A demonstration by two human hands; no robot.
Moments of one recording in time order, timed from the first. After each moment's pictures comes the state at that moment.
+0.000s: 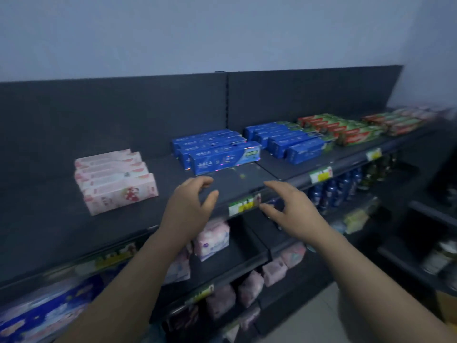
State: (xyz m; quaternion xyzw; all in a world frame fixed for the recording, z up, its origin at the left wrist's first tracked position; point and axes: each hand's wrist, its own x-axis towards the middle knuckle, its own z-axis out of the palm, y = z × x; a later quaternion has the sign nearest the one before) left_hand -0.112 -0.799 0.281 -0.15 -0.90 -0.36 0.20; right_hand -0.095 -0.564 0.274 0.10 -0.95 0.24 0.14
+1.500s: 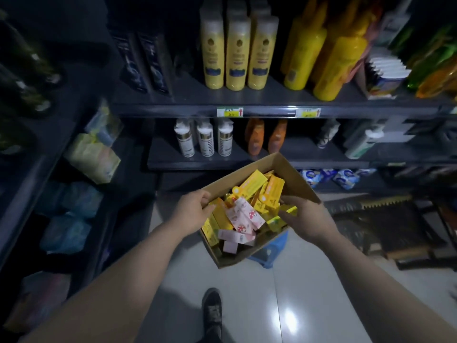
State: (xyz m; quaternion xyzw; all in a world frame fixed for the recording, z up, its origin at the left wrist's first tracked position) left_hand -0.073 -0.005 -0.003 -0.48 -0.78 -0.19 -0.35; right_hand 0.184 0.076 0.021 -0.58 -0.76 0.30 -0.01
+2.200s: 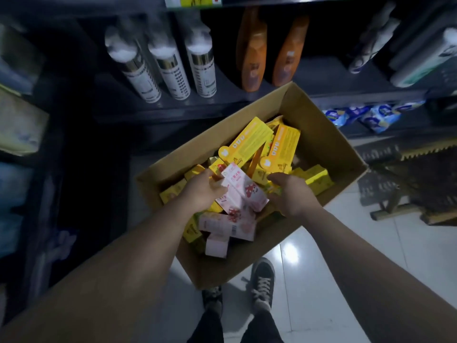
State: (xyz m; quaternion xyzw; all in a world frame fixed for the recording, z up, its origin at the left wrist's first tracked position) left_hand -0.038 0.111 -0.225 -0.42 -0.77 -0.09 -0.48; right_hand 0.165 0.165 -0.212 -0.58 -0.73 0.35 -0.10
